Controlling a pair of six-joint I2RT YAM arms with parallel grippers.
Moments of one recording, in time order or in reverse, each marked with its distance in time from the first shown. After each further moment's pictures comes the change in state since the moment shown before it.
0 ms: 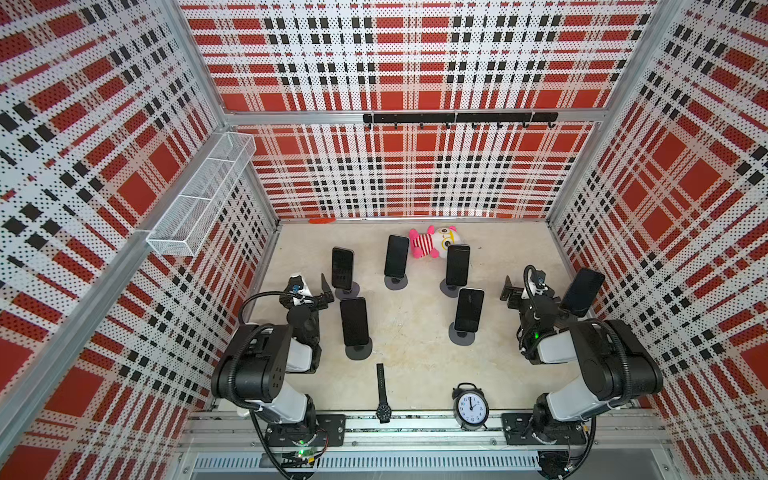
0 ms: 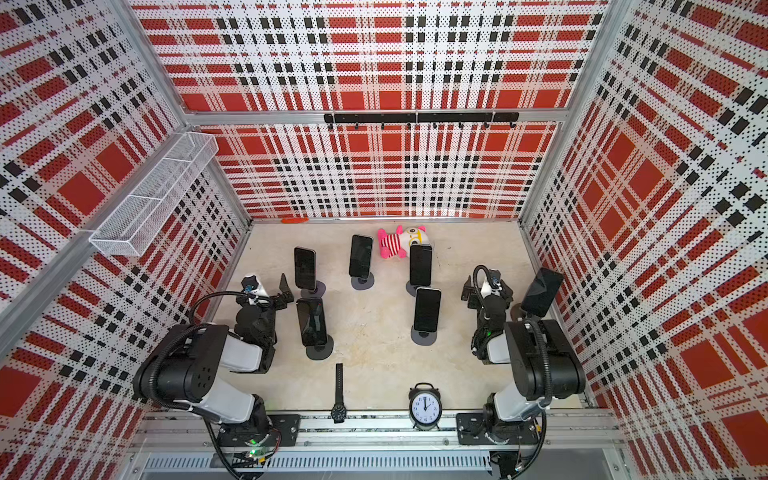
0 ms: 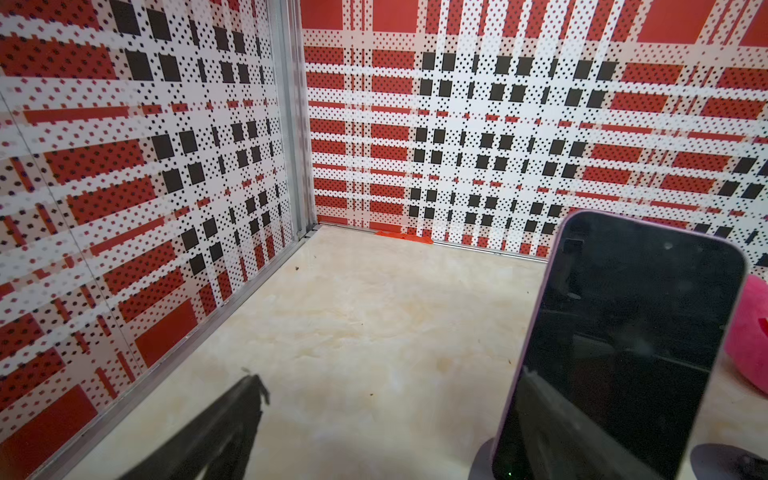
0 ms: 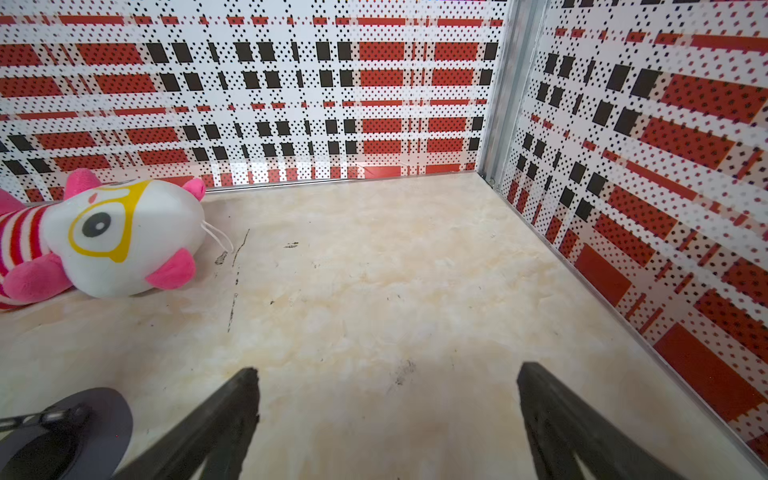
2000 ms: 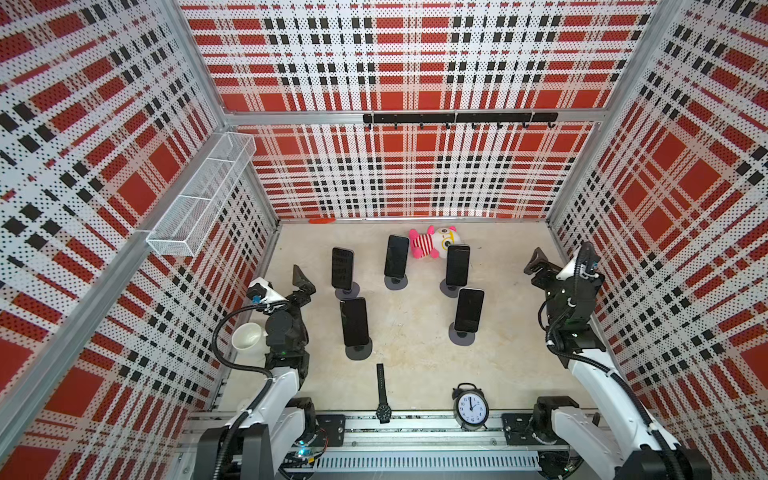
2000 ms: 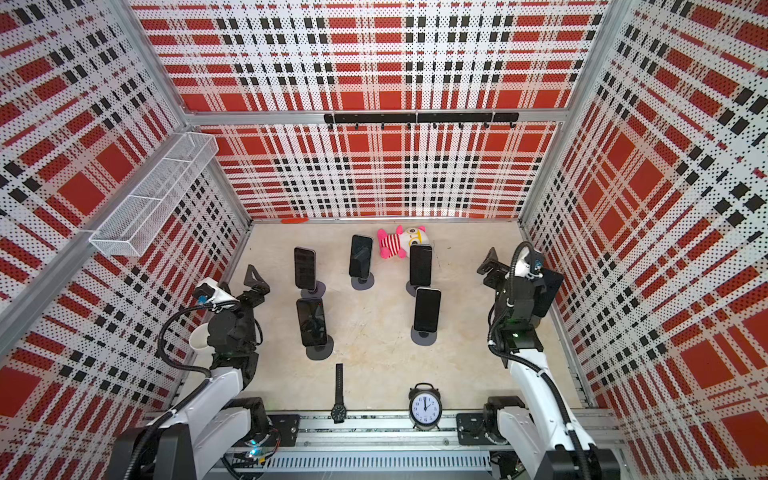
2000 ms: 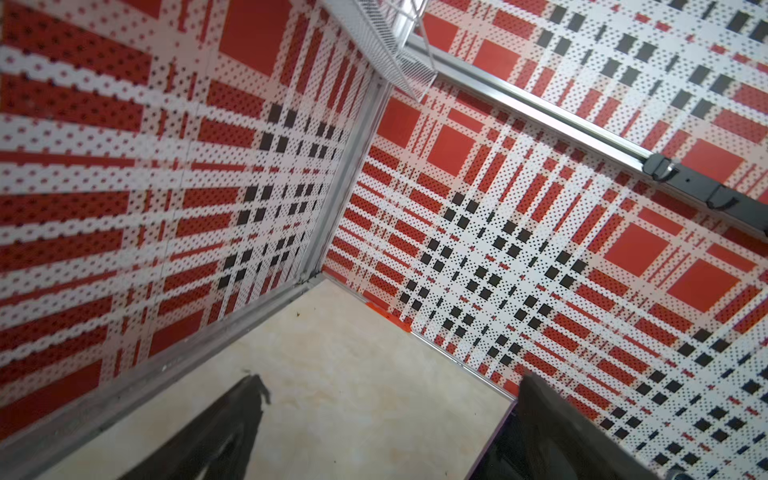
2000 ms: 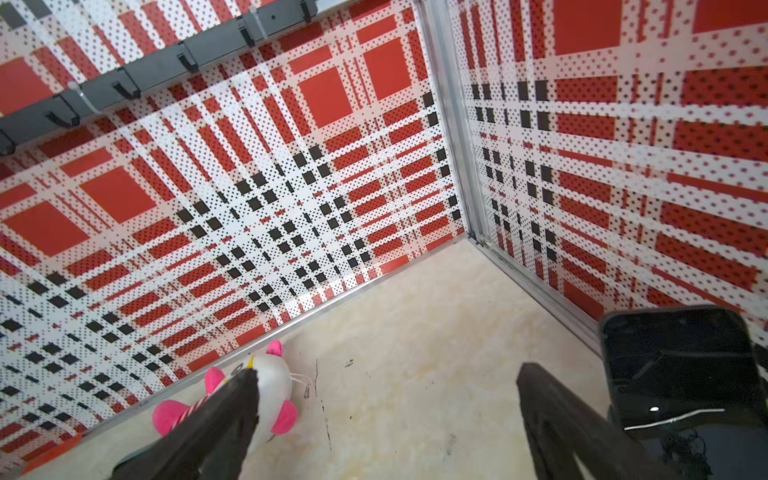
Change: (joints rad) left arm 0.077 -0.649 0.008 -0.542 -0.071 -0.404; right arm -0.037 -0.699 0.291 -0.908 0.023 0.372
